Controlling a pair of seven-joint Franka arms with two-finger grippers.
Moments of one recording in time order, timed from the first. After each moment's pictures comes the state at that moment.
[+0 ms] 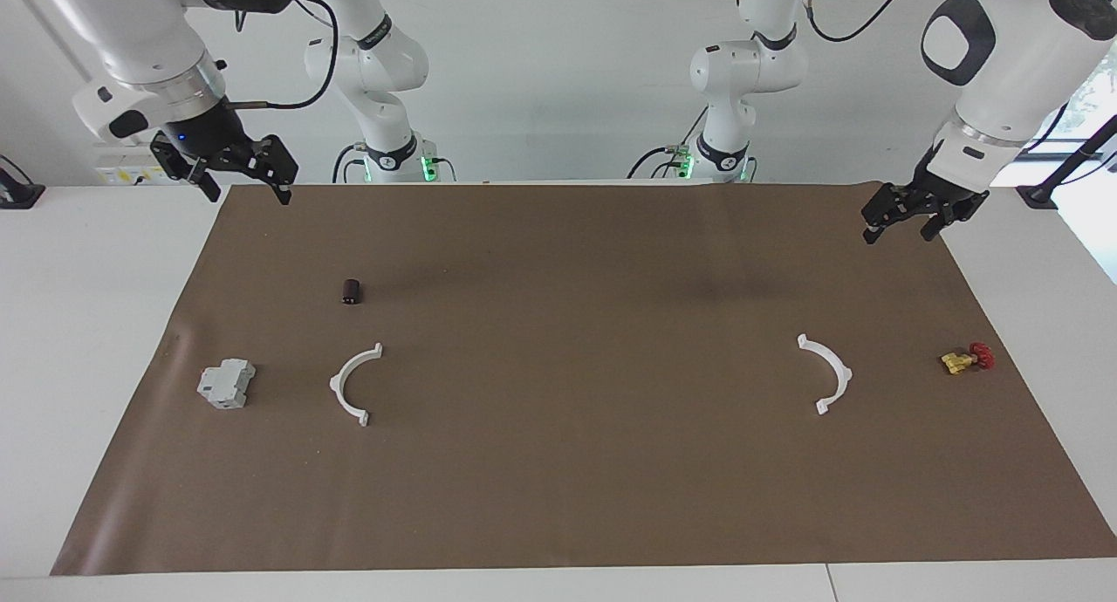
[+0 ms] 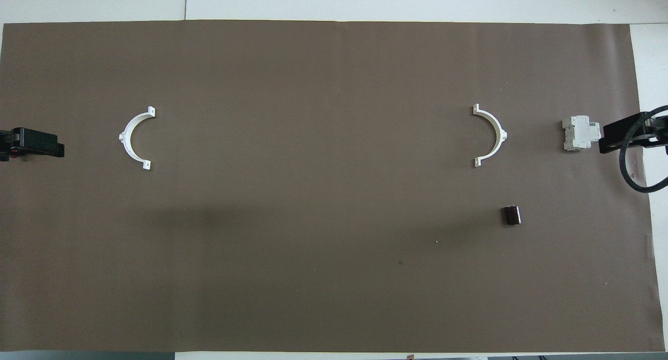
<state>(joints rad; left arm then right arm) 0.01 -0.06 0.04 -1.78 -0.02 1.75 0.07 -0.03 0.02 -0.01 -1.49 -0.03 1.44 0.02</state>
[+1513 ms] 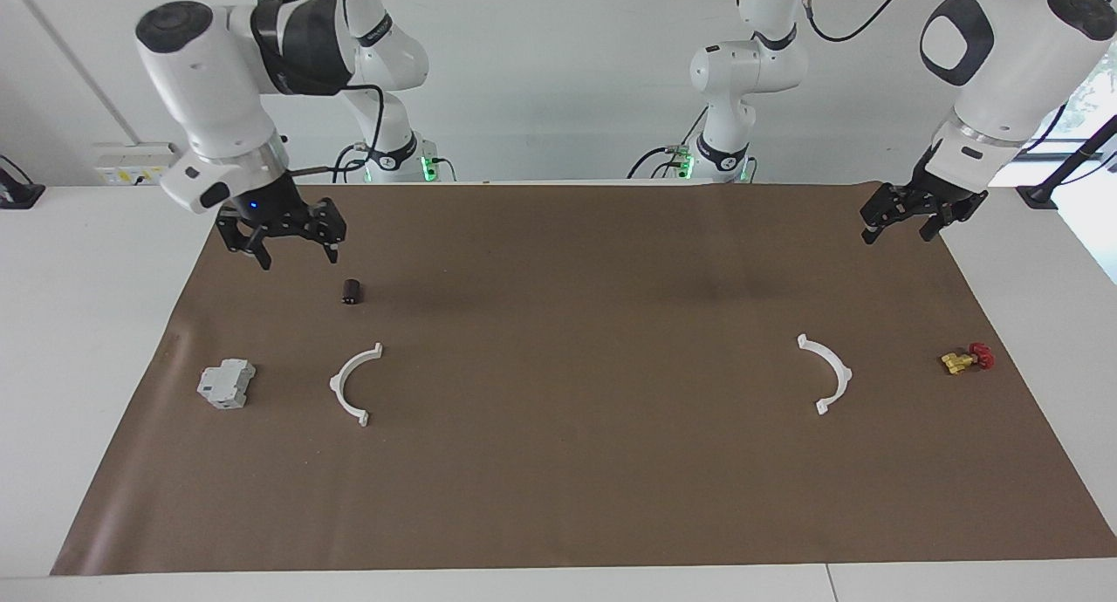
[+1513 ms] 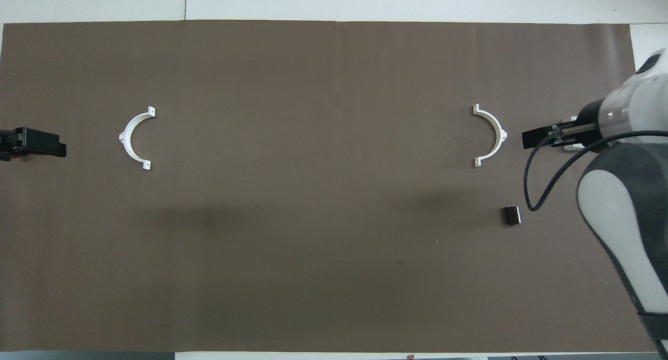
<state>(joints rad) 0.01 -0.06 0.04 -1.78 -0.02 1.75 0.07 0.06 -0.01 0.00 -1.89 0.02 1.97 -0.07</state>
